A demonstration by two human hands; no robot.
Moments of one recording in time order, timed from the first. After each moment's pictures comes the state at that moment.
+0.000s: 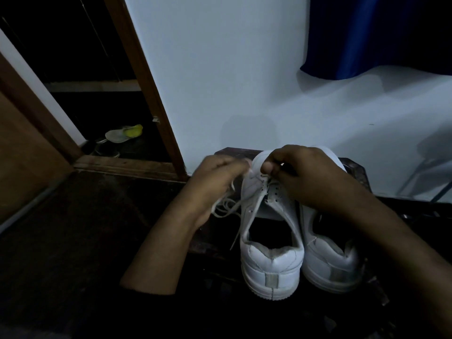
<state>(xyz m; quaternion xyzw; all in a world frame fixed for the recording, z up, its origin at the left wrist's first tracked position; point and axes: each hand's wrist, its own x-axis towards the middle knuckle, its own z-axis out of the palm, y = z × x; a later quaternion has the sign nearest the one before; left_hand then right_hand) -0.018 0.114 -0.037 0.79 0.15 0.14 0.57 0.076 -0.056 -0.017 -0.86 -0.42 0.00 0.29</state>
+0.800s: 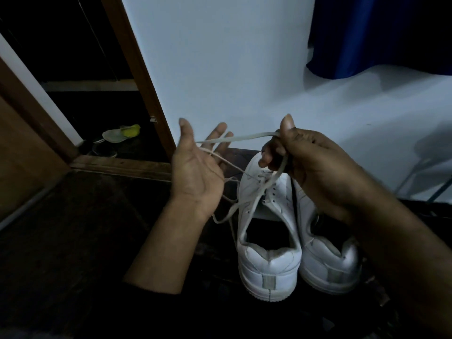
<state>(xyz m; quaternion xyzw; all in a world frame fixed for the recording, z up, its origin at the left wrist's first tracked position) -0.007 0.110 -0.023 0.39 0.15 0.28 0.86 0.065 -0.057 -0.002 -0.60 -0.35 0.24 0.68</state>
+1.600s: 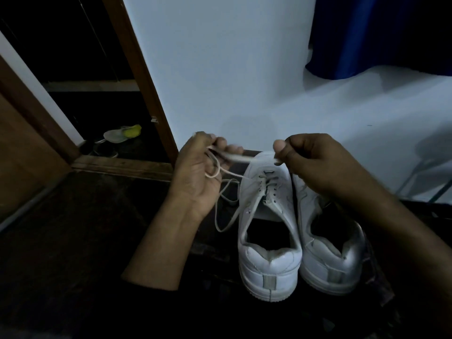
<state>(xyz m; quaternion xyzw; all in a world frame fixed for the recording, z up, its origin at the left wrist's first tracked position) -0.011 0.110 -0.015 0.44 0.12 0.27 0.85 0.077 -0.069 -0.005 -0.80 -0.35 0.06 0.48</state>
